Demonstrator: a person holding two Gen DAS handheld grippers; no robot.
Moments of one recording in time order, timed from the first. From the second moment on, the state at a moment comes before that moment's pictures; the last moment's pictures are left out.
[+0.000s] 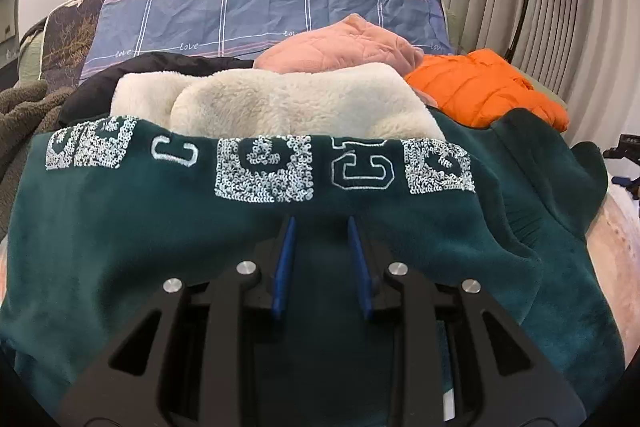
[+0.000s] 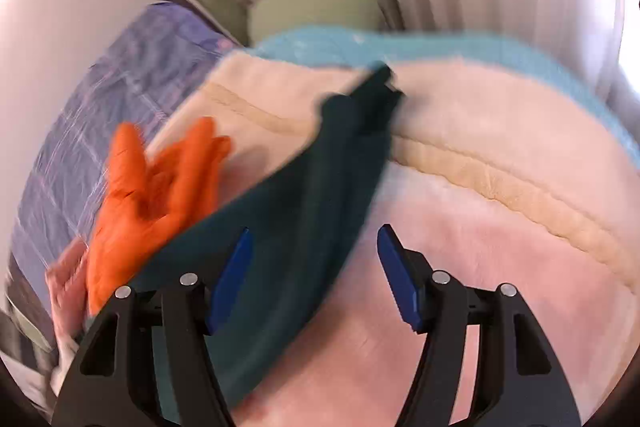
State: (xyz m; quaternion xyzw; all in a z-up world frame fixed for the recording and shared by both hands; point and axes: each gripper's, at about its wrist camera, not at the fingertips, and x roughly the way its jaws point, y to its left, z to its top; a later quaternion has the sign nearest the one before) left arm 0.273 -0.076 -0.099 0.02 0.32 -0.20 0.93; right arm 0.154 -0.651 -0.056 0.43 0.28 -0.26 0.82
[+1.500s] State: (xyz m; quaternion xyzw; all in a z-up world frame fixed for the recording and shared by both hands) left arm 0.297 0.051 -0.082 -0.23 0.33 -0.28 0.87; right arm 0.220 -0.142 -0.010 0.01 0.28 0.24 0.93
